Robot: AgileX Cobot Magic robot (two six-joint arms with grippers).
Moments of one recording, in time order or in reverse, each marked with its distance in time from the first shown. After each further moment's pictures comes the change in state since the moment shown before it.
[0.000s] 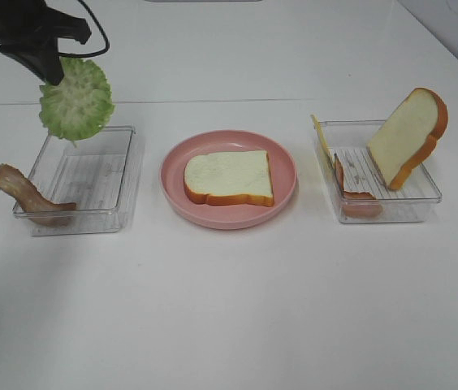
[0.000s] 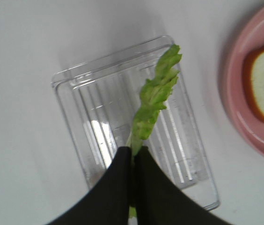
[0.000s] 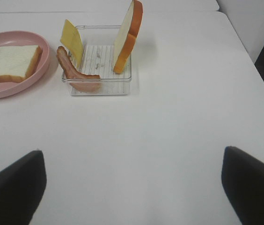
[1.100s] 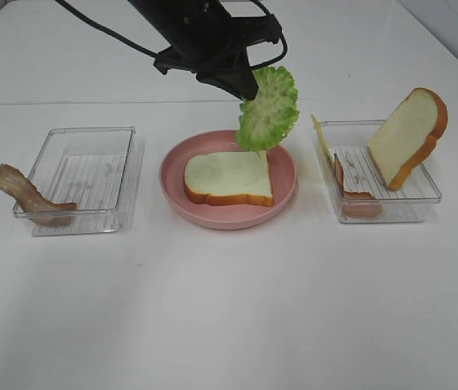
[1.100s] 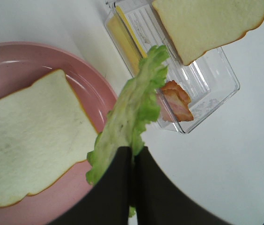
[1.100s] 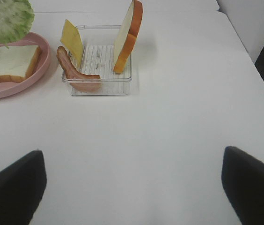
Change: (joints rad) left arm -0.329 0.135 -0.083 -0.415 -0.214 -0.030; right arm 0.000 0.000 0.000 0.000 0.000 0.000
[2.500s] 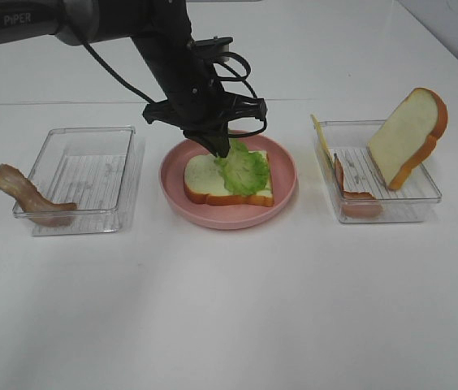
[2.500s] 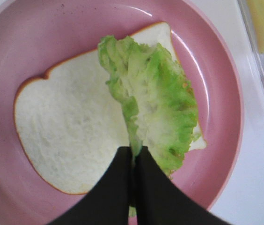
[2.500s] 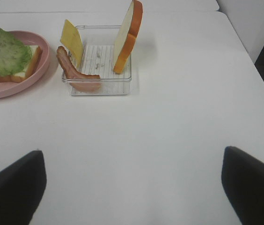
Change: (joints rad) left arm -0.024 0.136 -0.002 0.291 -0.005 -0.221; right arm 0.000 0.000 0.000 0.000 0.000 0.000
